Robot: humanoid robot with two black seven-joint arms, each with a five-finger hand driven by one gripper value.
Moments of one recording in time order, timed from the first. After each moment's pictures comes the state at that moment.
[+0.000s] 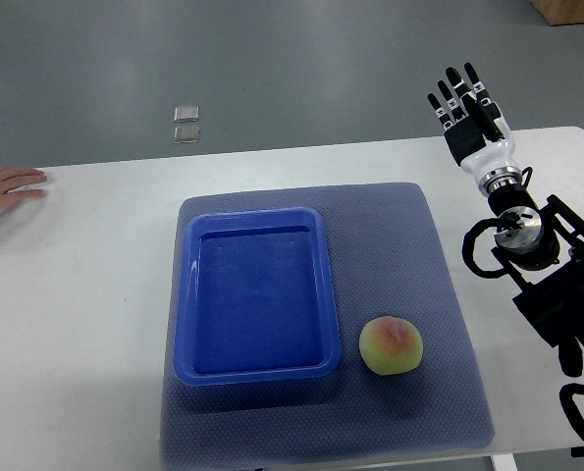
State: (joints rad) left arm -0.01 0.00 -0.07 -0.25 0.00 -0.02 0.17; right arm 0.62 -0.10 1.18 0.81 -0.10 0.12 0.30
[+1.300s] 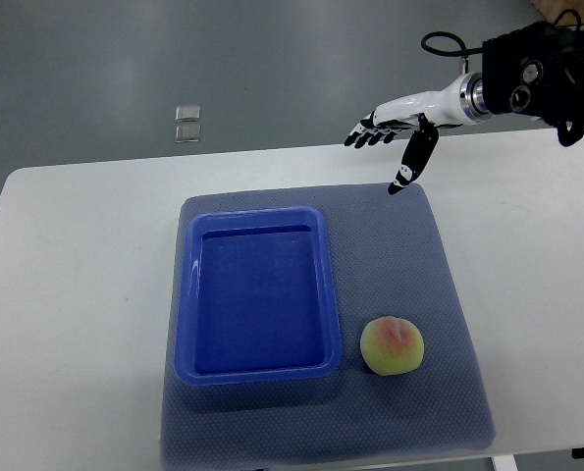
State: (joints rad) left arm -0.01 0.00 -0.06 -0.26 0.00 -0.03 0.17; right arm 1.86 -0.36 -0.79 1.11 -0.52 0.40 0.17
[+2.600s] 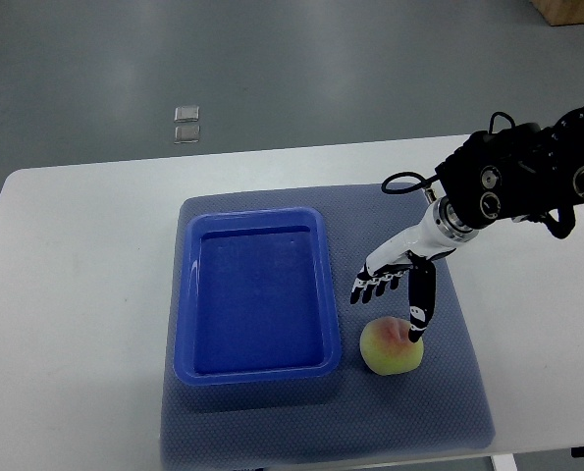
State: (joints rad) left arm -0.01 0.00 -0.07 -0.27 0.01 -0.03 0.17; right arm 1.88 -0.28 -1.00 1.48 -0.36 0.31 0.14
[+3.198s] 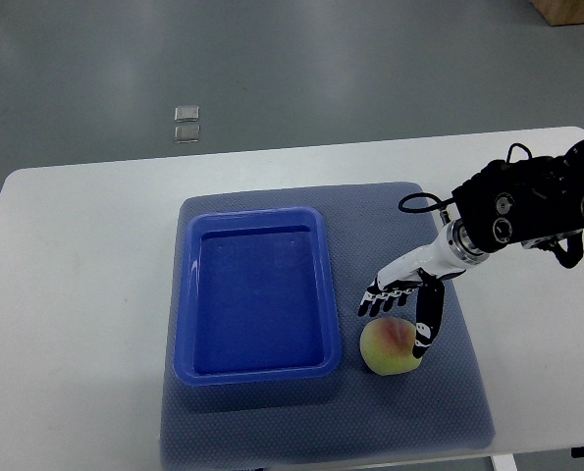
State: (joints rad) left arm -0.01 0.00 -0.07 -0.27 0.01 -0.02 0.17; right arm 1.78 -0.33 -0.98 1.48 -0.35 0.25 0.15
